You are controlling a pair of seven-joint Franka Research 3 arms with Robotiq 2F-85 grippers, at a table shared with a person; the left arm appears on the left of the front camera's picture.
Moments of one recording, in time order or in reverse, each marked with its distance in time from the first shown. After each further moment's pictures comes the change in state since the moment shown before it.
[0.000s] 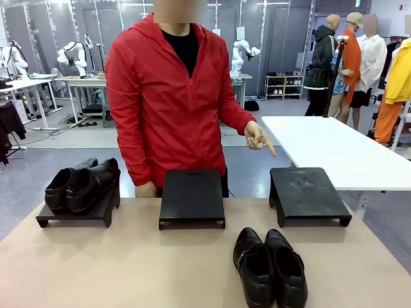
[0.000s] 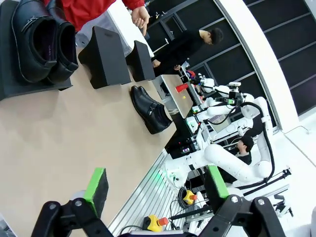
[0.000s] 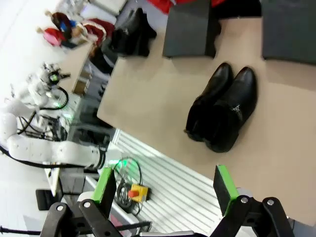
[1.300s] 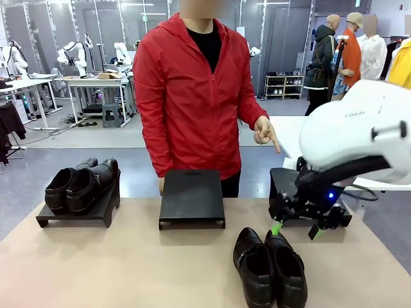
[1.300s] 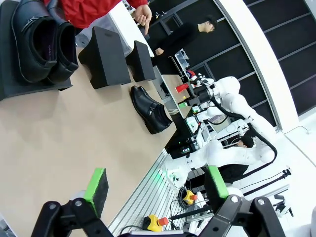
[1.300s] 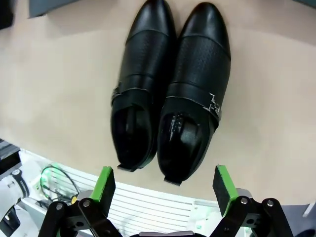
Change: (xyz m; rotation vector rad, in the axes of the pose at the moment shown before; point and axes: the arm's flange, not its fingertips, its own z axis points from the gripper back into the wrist) left arm 0.000 0.000 0.000 0.000 0.000 0.000; right arm 0.036 -0.015 -0.282 -0.594 0.371 -0.178
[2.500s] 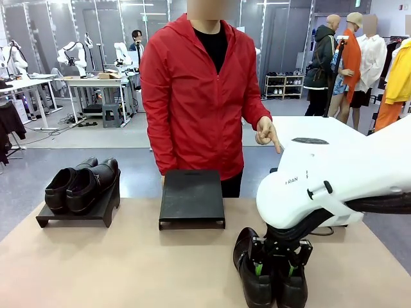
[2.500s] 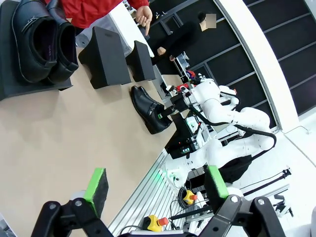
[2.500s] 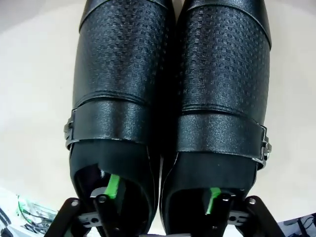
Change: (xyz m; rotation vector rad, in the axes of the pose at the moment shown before) left arm 0.000 0.000 0.000 0.000 0.000 0.000; right arm 0.007 0.026 -0.120 -0.151 0.104 -0.055
